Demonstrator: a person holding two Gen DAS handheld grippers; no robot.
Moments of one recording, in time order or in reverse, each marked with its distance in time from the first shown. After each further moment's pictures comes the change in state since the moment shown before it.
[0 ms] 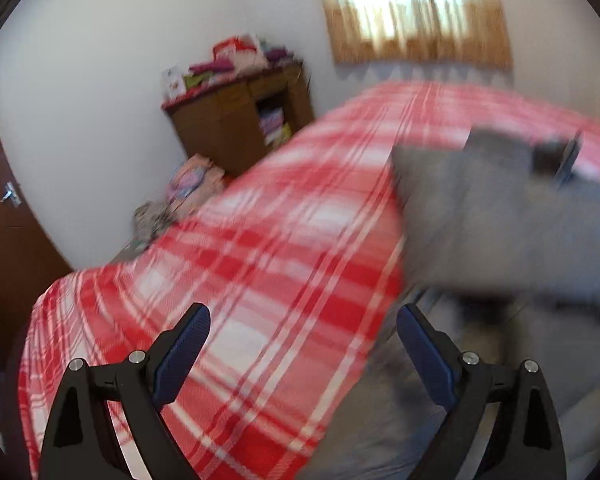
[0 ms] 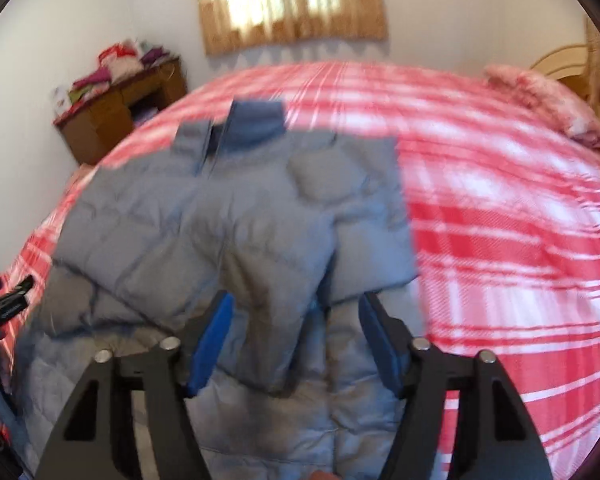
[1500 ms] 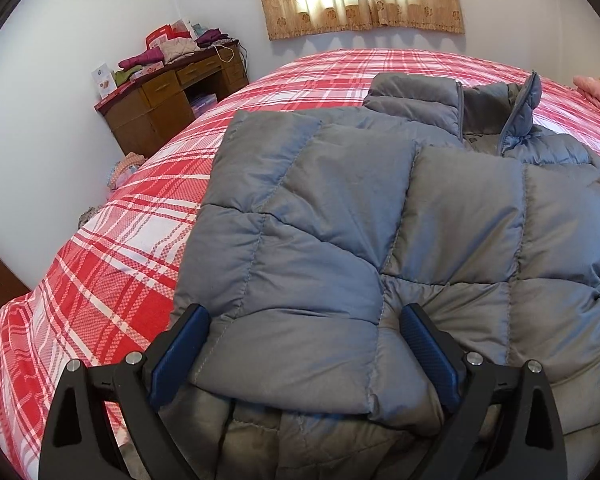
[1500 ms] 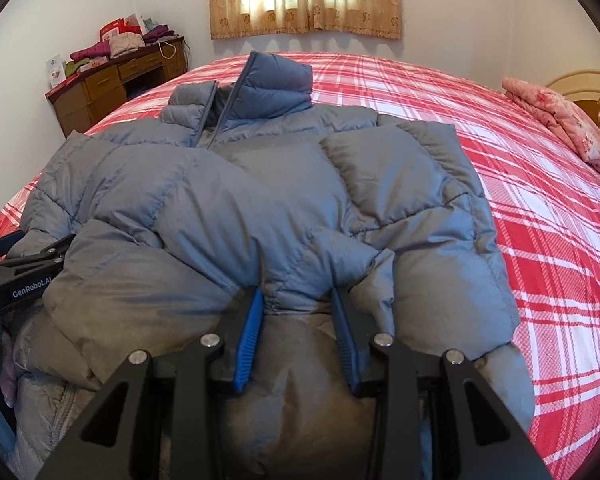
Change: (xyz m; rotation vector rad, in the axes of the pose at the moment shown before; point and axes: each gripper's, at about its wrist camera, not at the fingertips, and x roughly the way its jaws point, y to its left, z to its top) left arm 0.072 -0.134 0.014 0.119 0.138 -0.123; right arm 0.102 0.042 -0.009 -0.122 0.091 -0.022
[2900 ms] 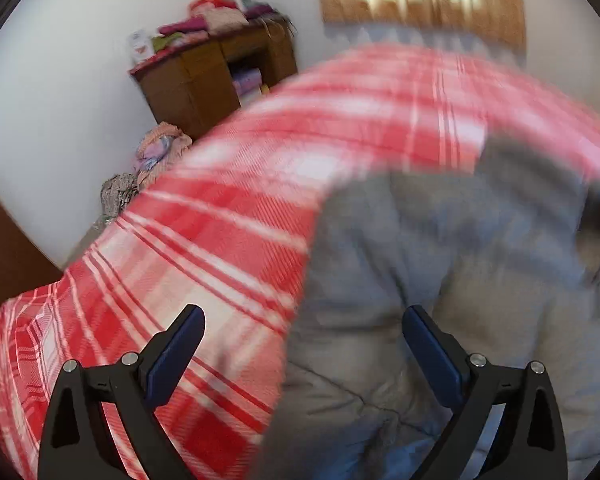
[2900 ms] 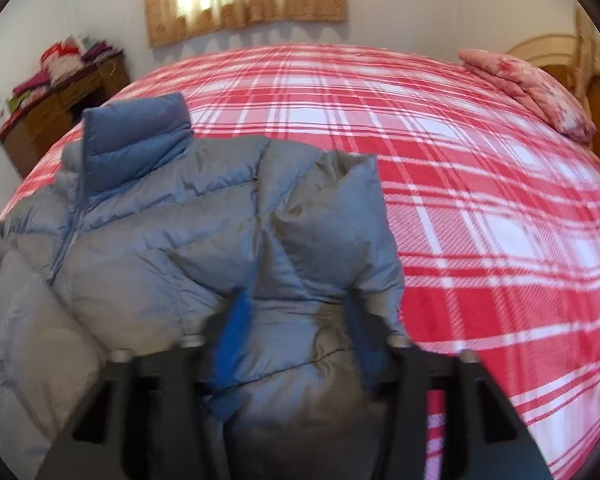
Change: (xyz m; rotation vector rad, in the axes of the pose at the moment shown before) left arm 0.049 0.068 0.087 -0.182 0.023 0.075; right arm 0.023 -0.086 0.072 0.139 0.018 -0.070
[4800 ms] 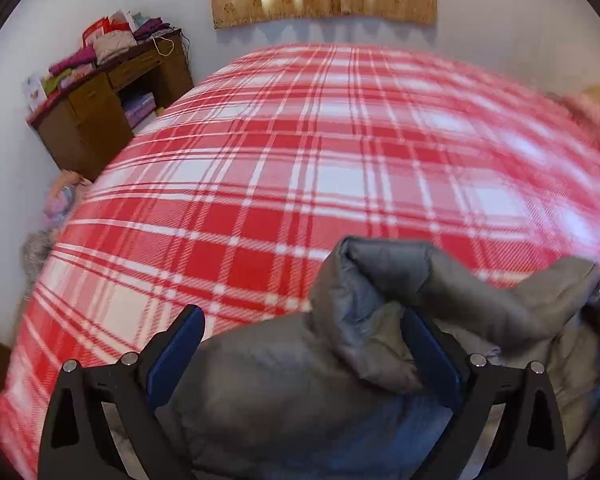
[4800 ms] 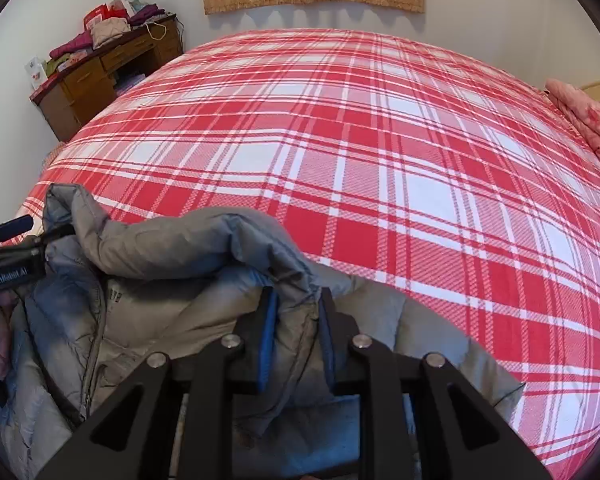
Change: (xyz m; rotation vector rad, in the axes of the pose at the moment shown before) left arm 0.064 -0.131 0.089 0.216 0.055 -0.288; right arm 0.099 0.061 0.094 -0.153 0.119 0.128
